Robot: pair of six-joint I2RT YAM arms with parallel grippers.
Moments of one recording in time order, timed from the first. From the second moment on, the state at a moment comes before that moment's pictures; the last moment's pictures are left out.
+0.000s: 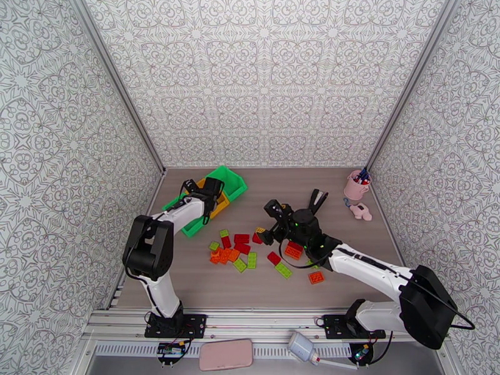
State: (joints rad) left arm -0.26 1.85 1.27 -0.44 -0.58 -0.87; right arm 0.73 1.31 0.75 0.22 -0.08 -0.11
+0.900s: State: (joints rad) left arm -0.27 1.89 1.27 -0.42 -0.54 -0.82; right arm 0.73 1.24 0.75 0.18 -0.04 -0.11
